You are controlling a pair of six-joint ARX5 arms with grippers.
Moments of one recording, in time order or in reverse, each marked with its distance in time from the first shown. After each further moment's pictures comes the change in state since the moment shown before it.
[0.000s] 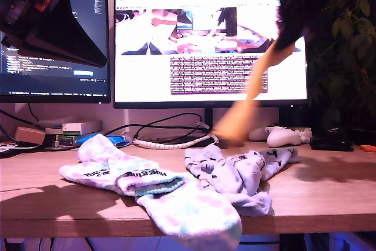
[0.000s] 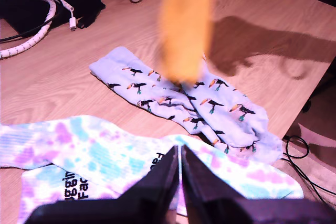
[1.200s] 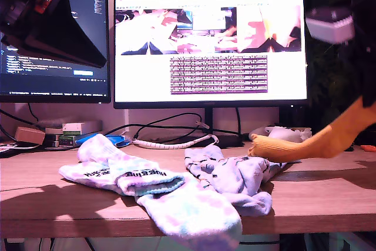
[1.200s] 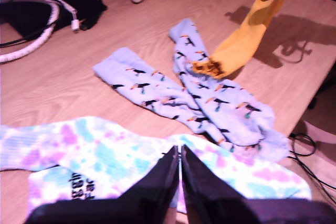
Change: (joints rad) left arm 0.000 0.000 0.000 0.000 -0.025 0.026; right arm -0.214 0.156 0.000 -0.336 0.064 -0.367
